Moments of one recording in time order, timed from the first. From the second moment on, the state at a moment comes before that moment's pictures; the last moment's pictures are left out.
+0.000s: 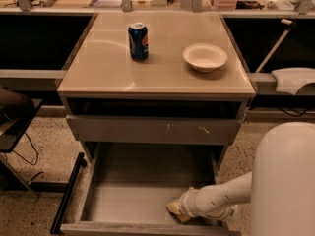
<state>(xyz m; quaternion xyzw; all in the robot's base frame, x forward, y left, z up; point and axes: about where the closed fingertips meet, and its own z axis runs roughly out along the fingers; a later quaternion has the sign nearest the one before) 0.463 -0.086 0.338 -0.28 0.92 0.14 0.23</state>
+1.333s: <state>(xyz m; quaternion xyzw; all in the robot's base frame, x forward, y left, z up) 0.585 -0.130 0.545 -0.29 0.88 0.12 0.35</state>
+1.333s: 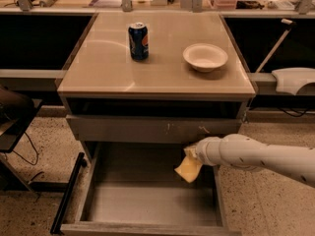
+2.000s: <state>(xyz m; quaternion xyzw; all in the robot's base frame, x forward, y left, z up) 0.527 -0.174 0.558 -0.24 0.92 0.09 0.30</state>
